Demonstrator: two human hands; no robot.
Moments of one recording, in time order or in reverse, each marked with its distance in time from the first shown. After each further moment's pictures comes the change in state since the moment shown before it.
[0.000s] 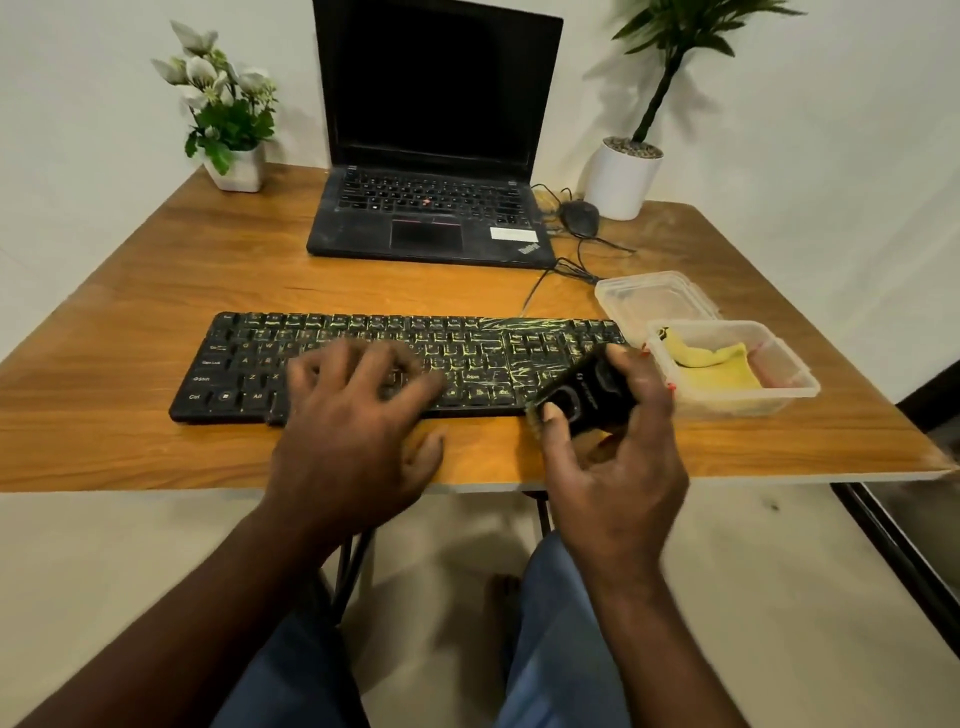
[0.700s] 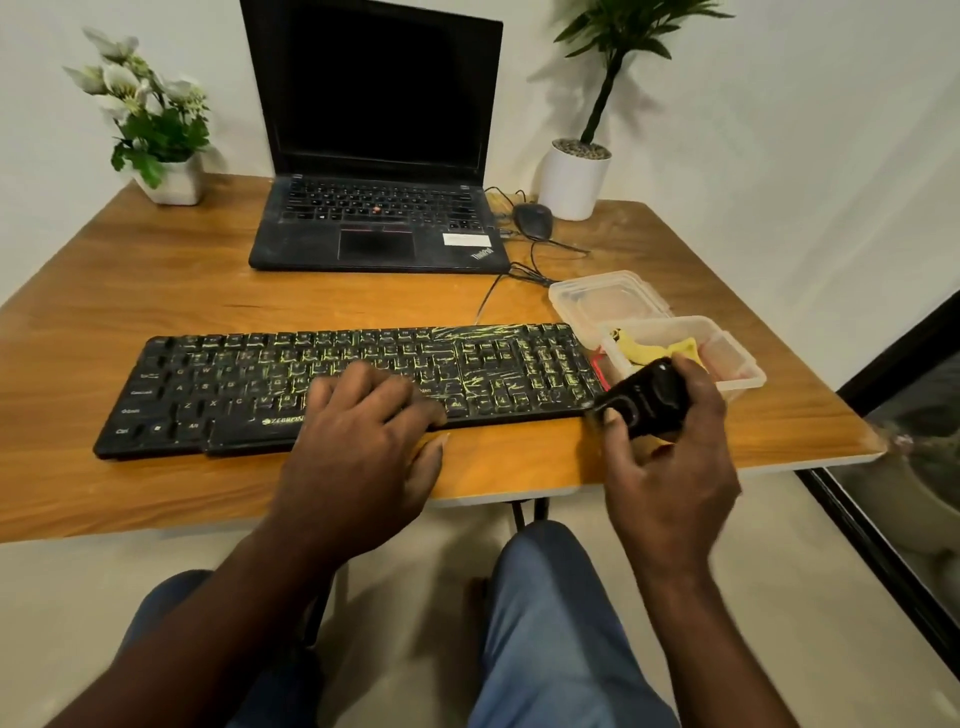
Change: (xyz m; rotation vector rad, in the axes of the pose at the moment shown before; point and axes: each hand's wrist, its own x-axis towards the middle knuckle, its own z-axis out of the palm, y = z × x) left_hand 0.016 0.029 0.017 -0.135 0.057 0.132; right_hand 0.029 0.055 -0.041 -0.153 0.037 0.182
